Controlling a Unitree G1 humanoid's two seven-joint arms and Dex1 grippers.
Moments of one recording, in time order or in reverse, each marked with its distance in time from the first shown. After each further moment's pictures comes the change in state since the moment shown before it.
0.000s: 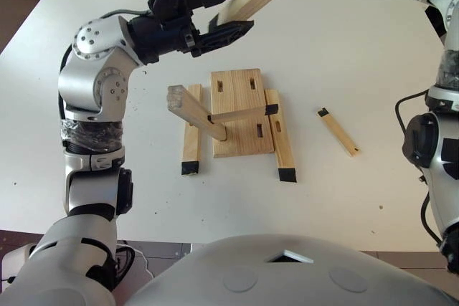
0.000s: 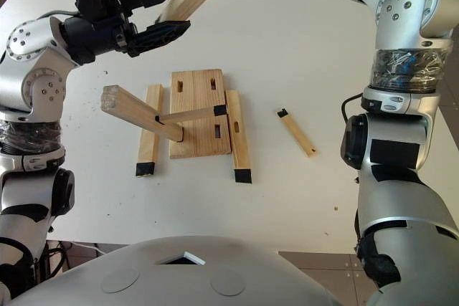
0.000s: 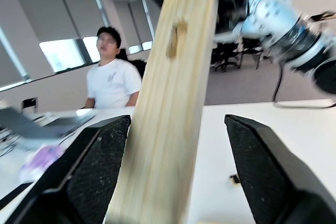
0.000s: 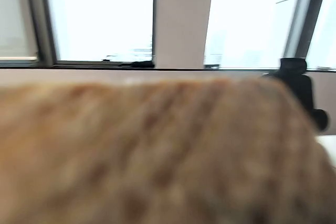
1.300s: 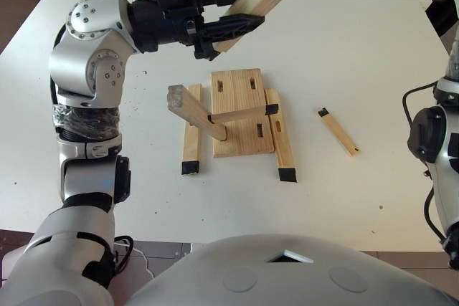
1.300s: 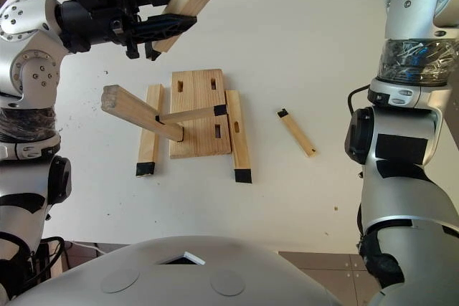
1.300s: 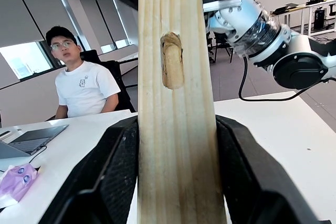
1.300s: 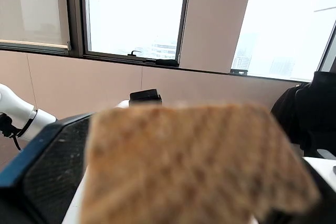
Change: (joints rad) left arm -0.124 0.016 -0.045 -0.012 -0.028 0.080 -0.123; right arm -0.048 -0.016 0.024 -0.060 0.024 0.052 0.169
